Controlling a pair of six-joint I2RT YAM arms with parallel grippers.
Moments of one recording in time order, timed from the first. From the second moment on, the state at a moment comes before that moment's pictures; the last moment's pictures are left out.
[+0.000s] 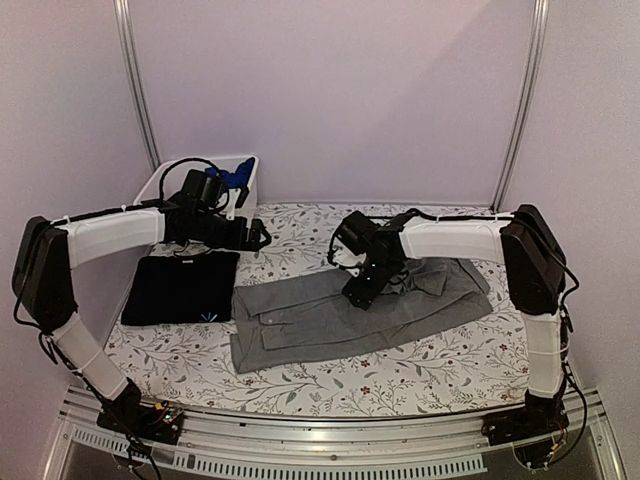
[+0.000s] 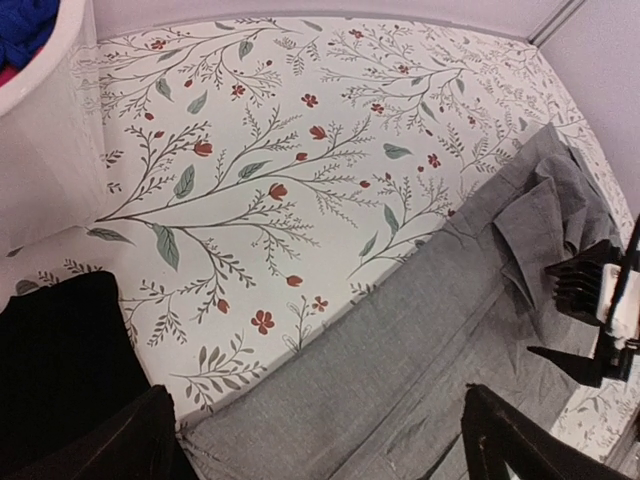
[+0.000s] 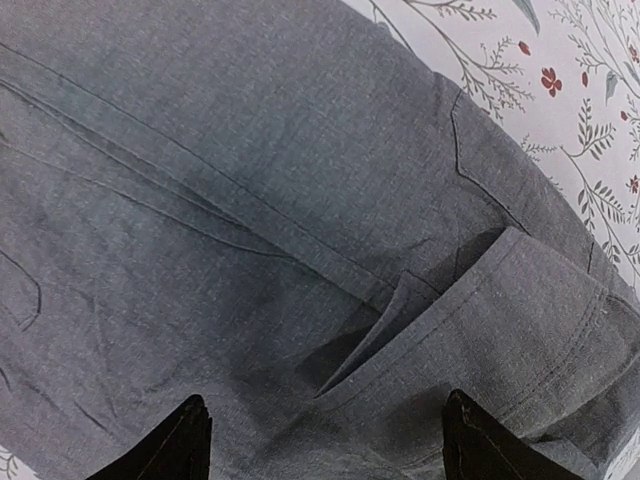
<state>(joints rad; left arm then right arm) -0.43 1.63 1.17 -0.31 0.17 -0.24 0.82 2.09 1.62 -0.74 0.16 -0.13</state>
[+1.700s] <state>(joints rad) -0.80 1.68 1.28 0.04 0.32 0.40 0.57 1.62 1.52 -0.65 -0.77 -0.17</state>
